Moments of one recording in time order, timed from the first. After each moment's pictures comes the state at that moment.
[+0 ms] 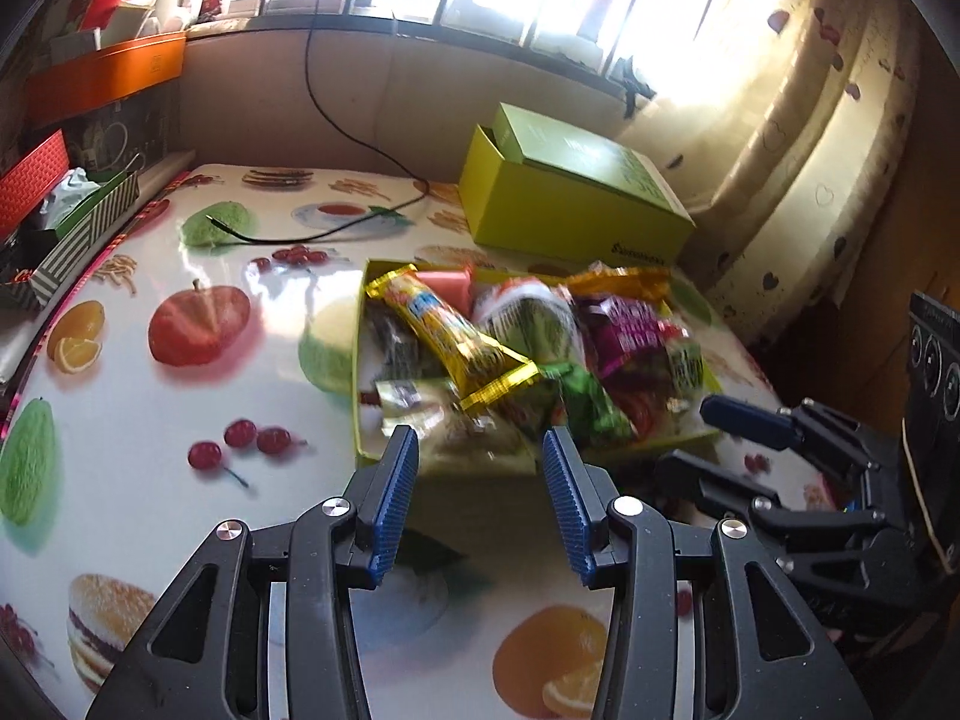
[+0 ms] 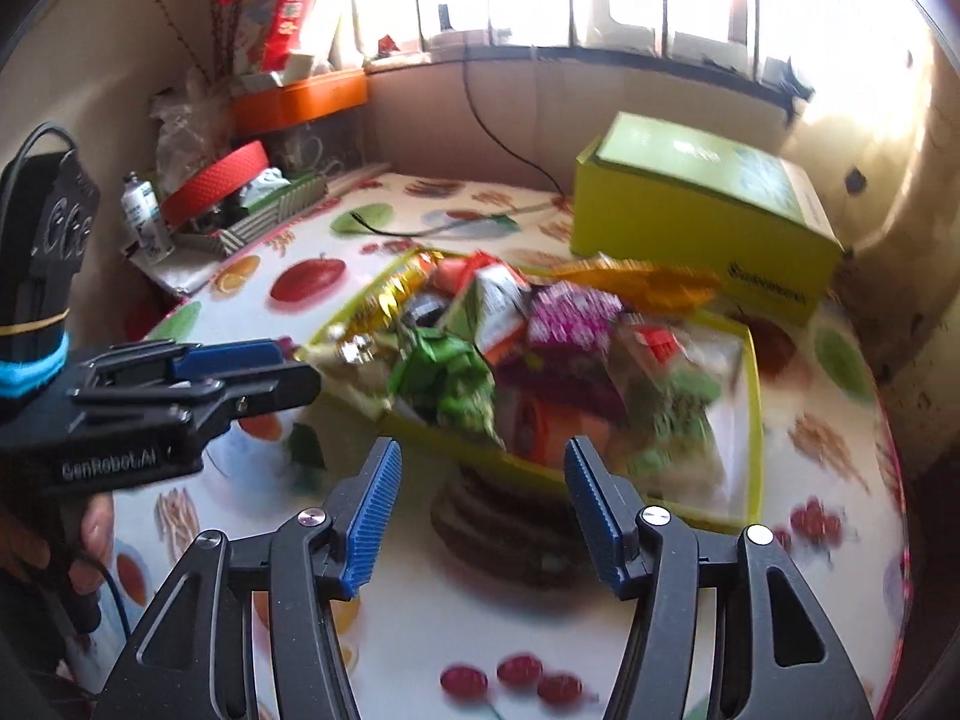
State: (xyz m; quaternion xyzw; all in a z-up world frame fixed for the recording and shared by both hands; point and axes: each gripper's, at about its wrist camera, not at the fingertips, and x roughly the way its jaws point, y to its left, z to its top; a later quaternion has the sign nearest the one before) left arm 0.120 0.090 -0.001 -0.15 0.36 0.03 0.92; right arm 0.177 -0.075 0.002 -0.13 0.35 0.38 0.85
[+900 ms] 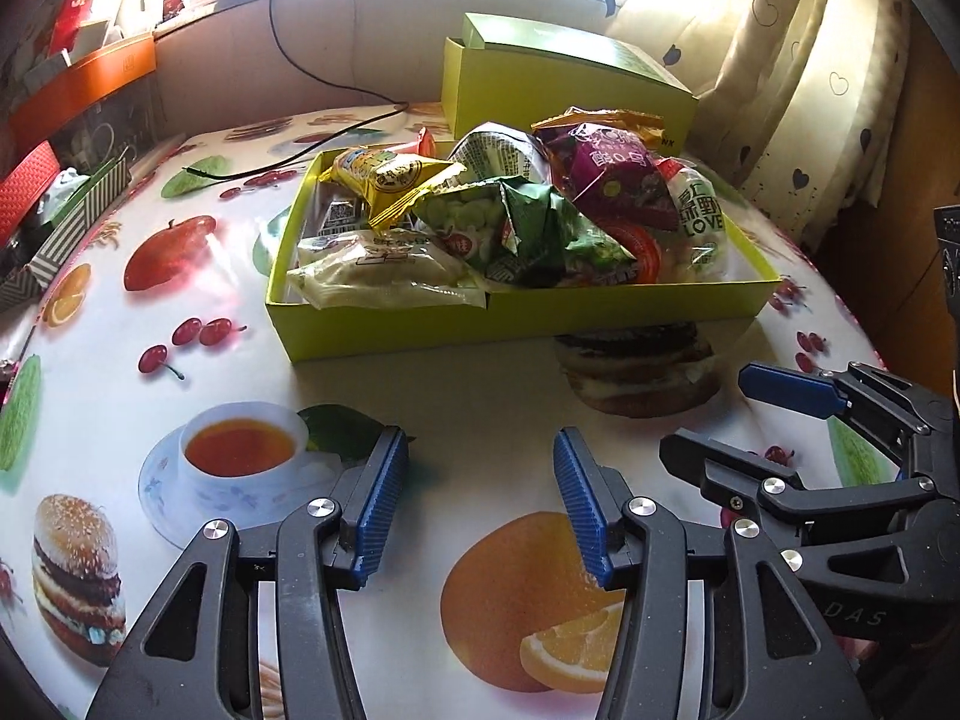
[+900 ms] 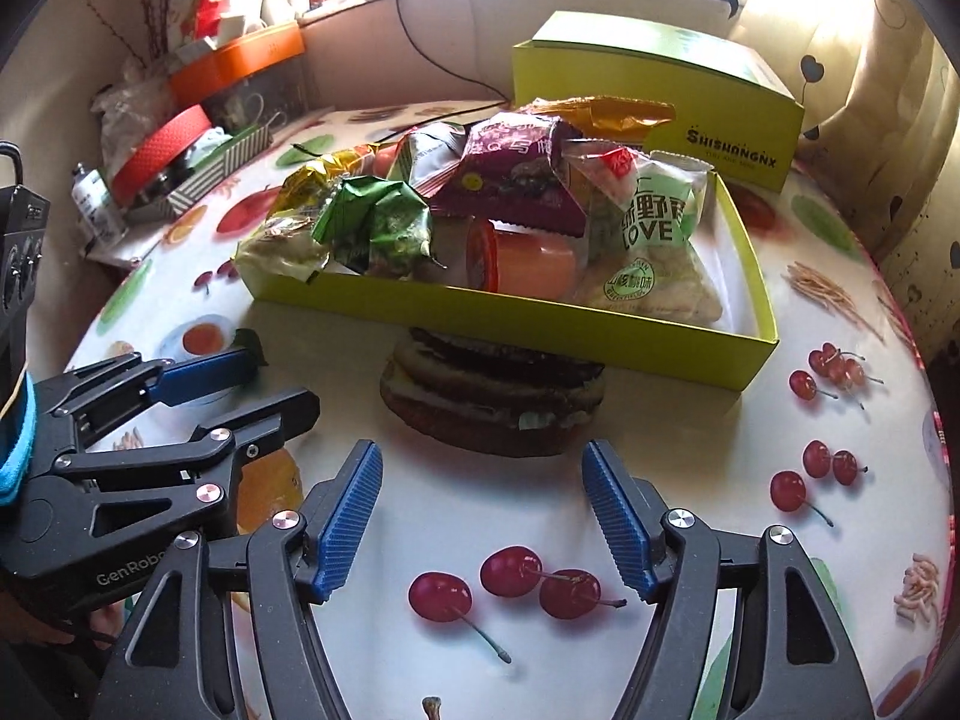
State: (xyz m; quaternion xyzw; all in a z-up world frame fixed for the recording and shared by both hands) left arm 0.121 0.034 -0.054 -0.08 0.42 0.07 0.90; right arm 0.169 -0.096 -0.052 -0.11 0.43 0.32 0.84
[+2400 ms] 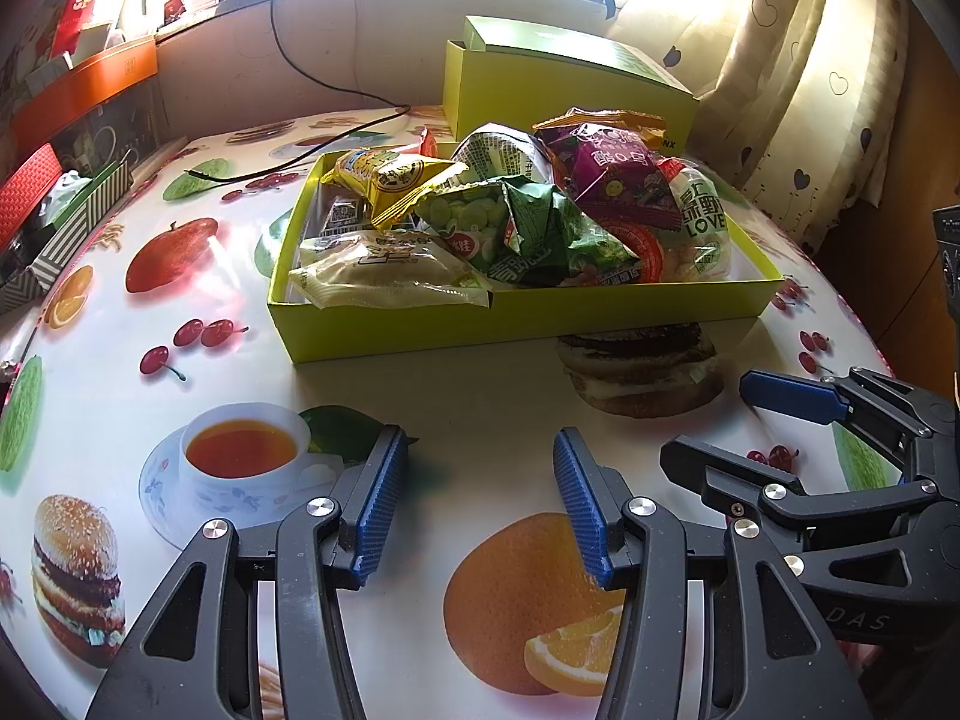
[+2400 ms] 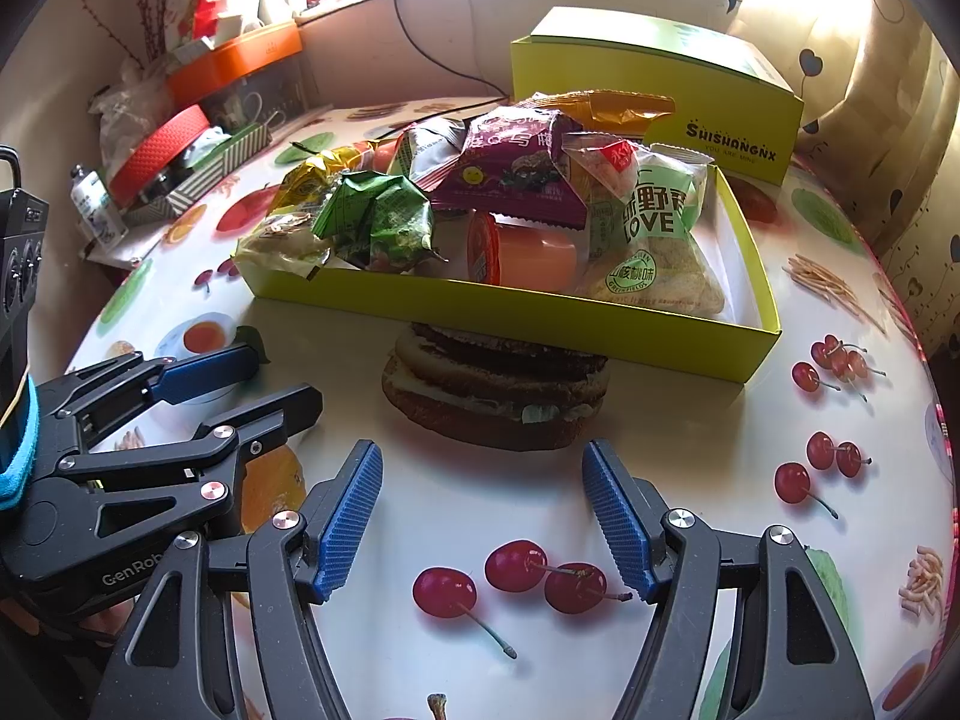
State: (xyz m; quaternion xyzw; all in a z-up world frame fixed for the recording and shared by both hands) left arm 0.120 0.034 -0.055 -0.08 0.42 0.07 0.90; right arm 0.170 -0.096 -0.053 -0.11 0.43 0.32 0.84
